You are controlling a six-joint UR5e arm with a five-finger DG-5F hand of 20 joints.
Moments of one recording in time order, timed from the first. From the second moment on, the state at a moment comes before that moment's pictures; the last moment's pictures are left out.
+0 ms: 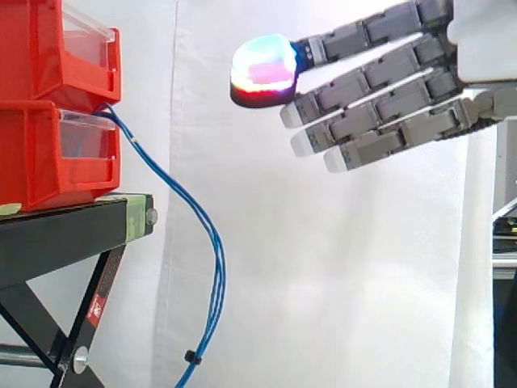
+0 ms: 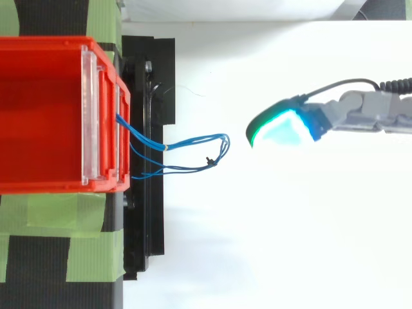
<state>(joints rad) 0.29 -1.62 -1.94 -2.74 -1.13 -0.13</state>
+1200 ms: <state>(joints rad) 0.36 -1.77 -1.96 -2.55 -0.75 -0.20</state>
